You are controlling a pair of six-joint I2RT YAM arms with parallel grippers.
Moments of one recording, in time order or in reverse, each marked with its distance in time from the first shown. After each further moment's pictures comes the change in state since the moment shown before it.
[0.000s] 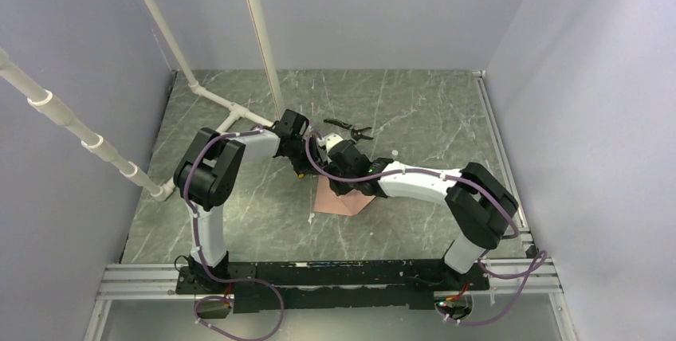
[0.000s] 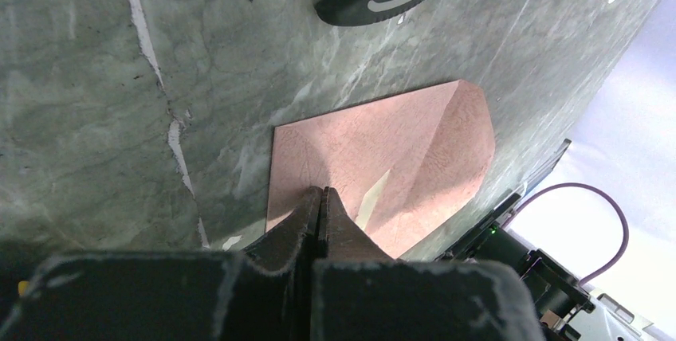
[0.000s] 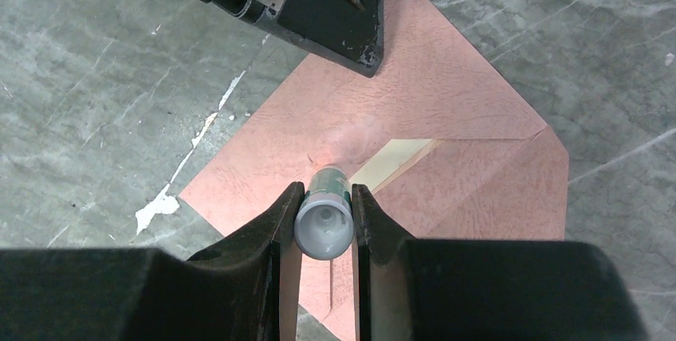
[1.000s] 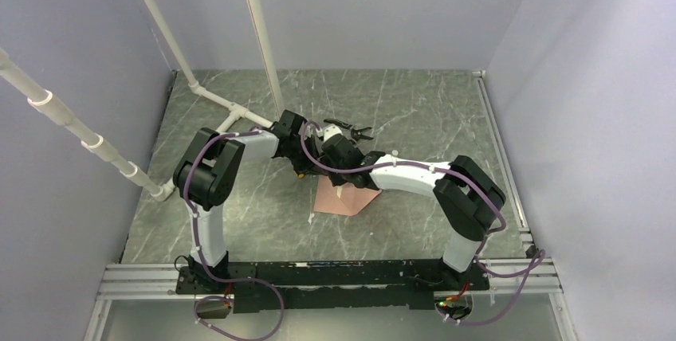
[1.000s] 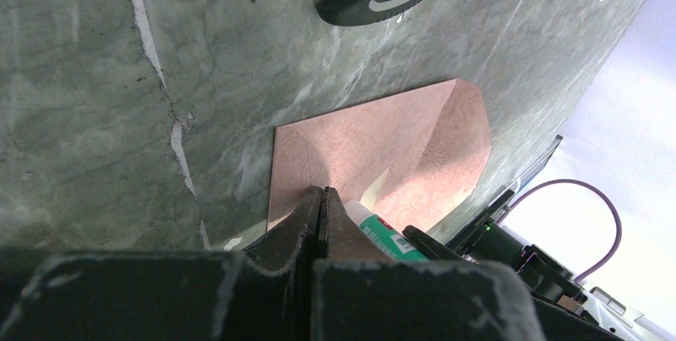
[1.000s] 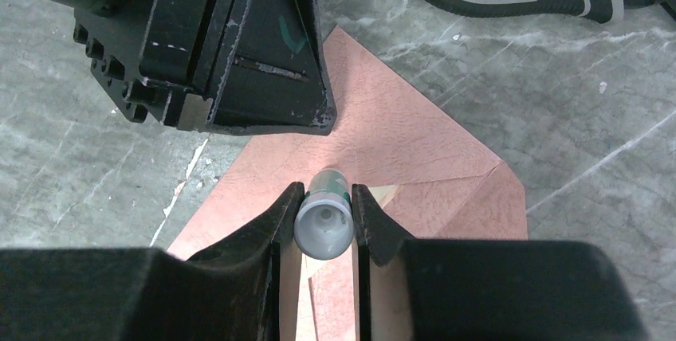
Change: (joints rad) left arm 0.014 0.001 -0.017 0.030 0.024 -0.004; right arm -0.020 0.090 0.097 -0.012 0.108 0.039
